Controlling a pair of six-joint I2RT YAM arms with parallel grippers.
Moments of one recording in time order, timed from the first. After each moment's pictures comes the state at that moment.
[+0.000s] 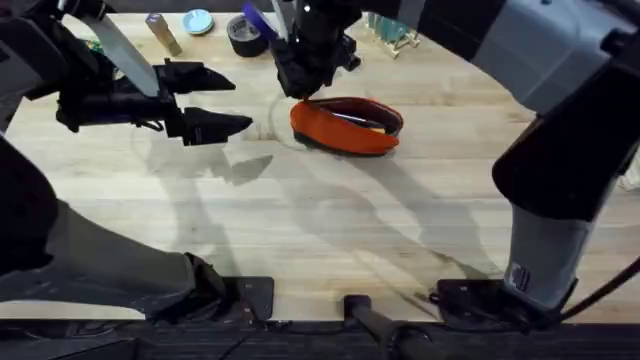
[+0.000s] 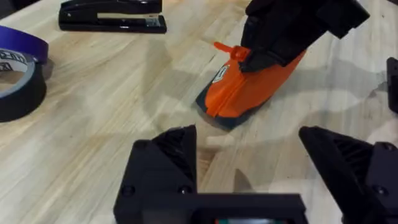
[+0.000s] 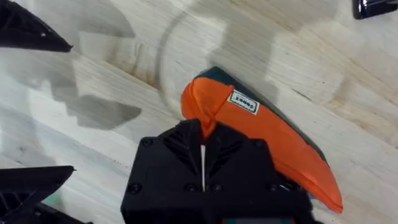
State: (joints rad) left arm 0.47 1.71 1.14 -1.19 1.19 1.52; right arm 0.74 2.17 2.13 -1.21 0.02 0.29
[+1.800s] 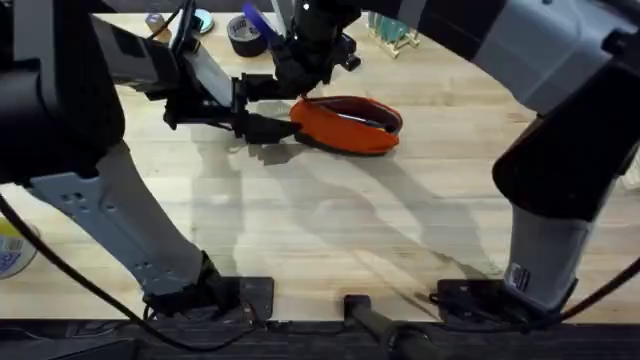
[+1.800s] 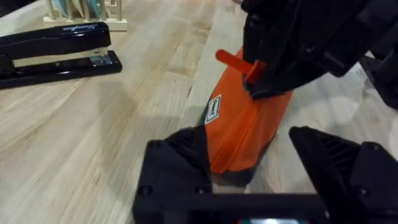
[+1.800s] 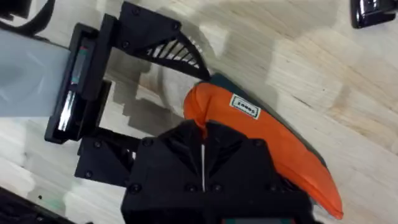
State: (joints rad) left arm 0.19 2.04 1.14 -0.85 1.40 1.52; right arm 0.74 2.17 2.13 -1.19 0.02 0.29
